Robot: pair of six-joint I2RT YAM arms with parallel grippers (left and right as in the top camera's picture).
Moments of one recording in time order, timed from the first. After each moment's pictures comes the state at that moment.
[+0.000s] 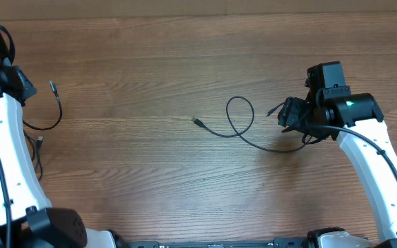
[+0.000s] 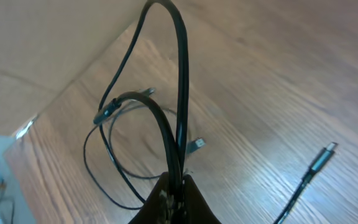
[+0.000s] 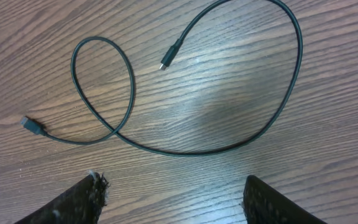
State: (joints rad) left arm 0.39 1.64 1.73 -1.14 -0.46 -0.29; right arm 0.14 1.42 1.22 -1.04 -0.05 0.46
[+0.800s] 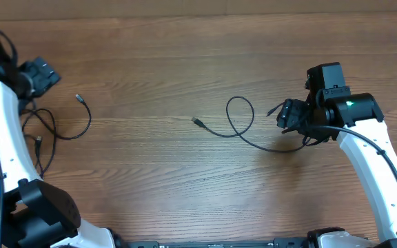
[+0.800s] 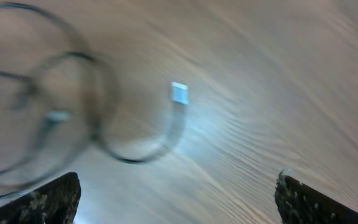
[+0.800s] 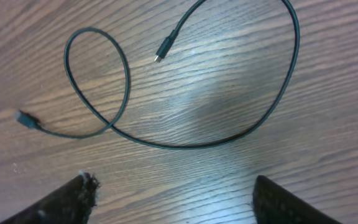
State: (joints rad) left arm 0.40 1.74 1.73 -1.09 0.08 -0.37; right arm 0.14 1.42 1.22 -1.06 -0.05 0.46
